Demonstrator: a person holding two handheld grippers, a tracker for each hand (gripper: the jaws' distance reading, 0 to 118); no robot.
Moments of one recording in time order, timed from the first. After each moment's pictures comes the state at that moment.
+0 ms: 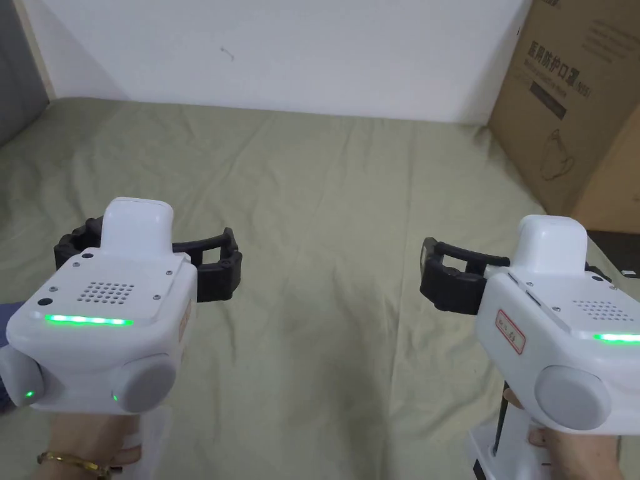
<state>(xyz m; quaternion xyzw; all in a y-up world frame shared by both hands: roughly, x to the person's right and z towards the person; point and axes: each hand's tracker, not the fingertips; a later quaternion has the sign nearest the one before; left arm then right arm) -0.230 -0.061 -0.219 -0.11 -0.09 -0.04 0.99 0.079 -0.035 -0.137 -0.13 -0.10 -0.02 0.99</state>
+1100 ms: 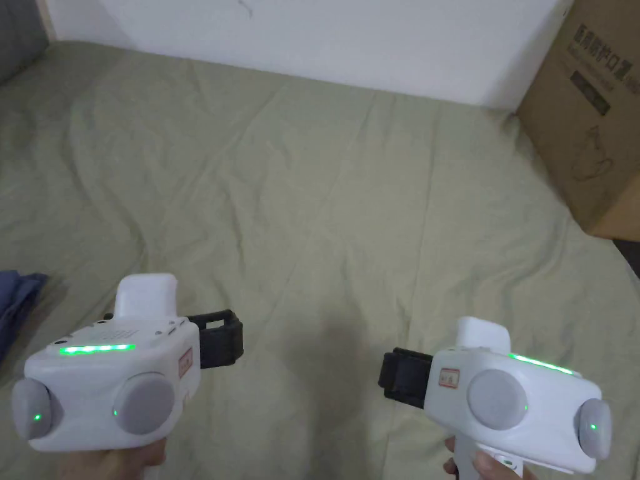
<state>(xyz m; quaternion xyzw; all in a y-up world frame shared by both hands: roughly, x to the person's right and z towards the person) -0.236 -0.145 -0.259 -0.37 -0.07 0.05 0.92 0.064 -0.122 -0.207 -0.48 -0.14 -0.12 0.86</state>
